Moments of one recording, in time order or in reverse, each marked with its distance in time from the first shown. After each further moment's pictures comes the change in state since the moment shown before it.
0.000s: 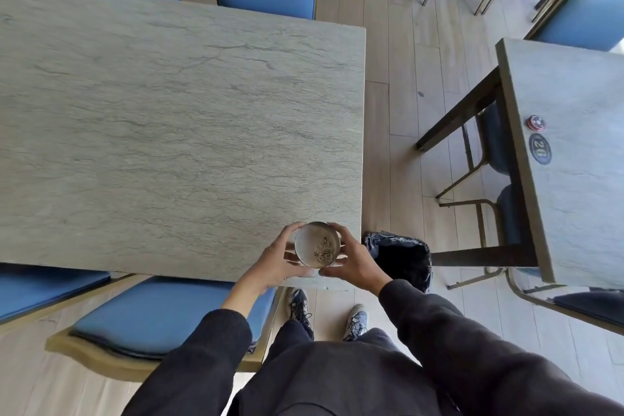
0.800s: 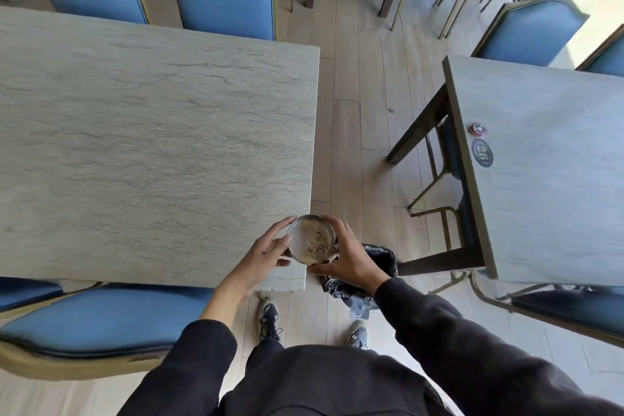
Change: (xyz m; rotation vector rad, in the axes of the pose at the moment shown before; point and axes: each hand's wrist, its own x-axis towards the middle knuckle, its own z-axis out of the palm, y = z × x) left_hand -0.006 0.065 0.081 -0.268 0.031 0.147; right_hand -0.057 0.019 -0.092 -0.040 0.105 -0.163
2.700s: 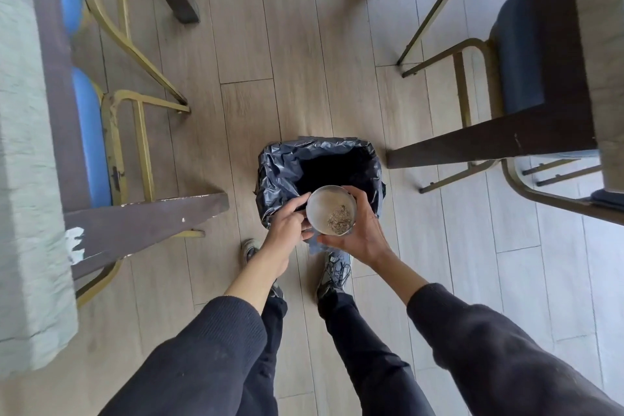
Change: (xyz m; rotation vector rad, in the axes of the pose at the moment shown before) left_hand 0.255 -0.324 0.279 -0.065 0.048 -0.529; right_hand -0.022 0.483 0.075 0.251 0.193 0.442
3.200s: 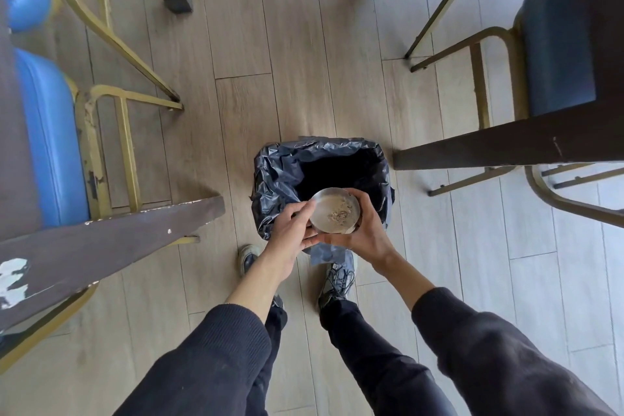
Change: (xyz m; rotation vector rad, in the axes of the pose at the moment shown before) left_hand 0.061 -0.021 0.008 -0.224 0.031 -0.110; right_hand 0.048 0.048 0.014 0.236 -0.040 0.130
